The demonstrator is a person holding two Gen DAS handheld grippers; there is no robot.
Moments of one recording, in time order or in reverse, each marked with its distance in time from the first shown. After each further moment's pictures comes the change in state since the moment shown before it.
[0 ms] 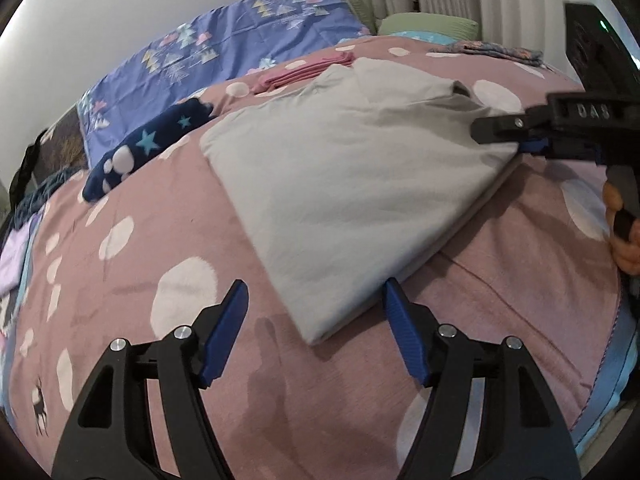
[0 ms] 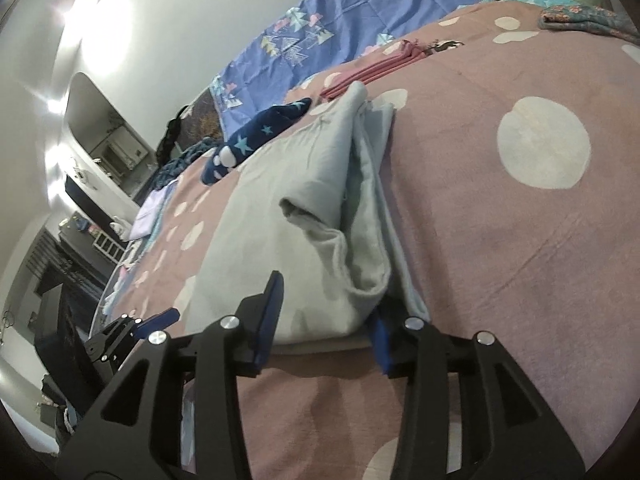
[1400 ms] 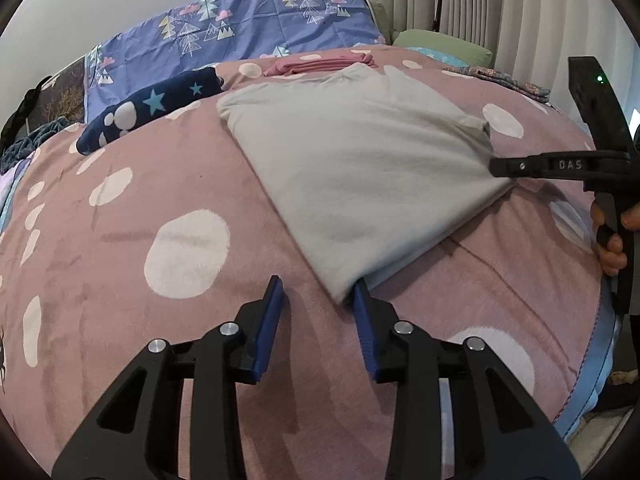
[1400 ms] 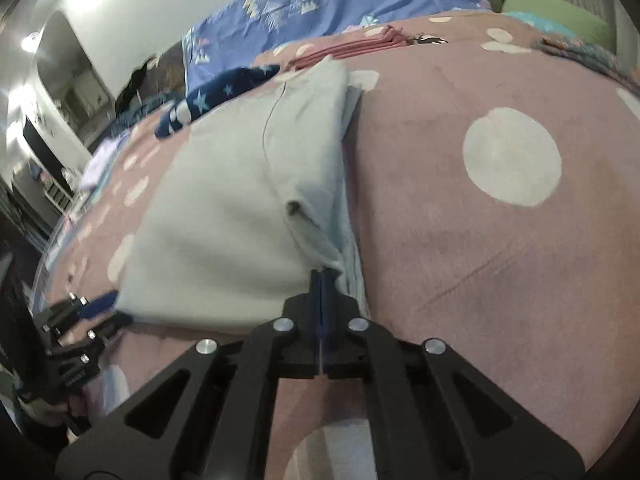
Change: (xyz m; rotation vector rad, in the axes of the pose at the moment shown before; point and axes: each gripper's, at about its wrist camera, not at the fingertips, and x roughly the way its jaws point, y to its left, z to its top) left arm -0.001 0.027 -0.029 -0.178 0.004 -0.100; right arm 0.016 -0.005 0.006 -0.132 0.111 -0.197
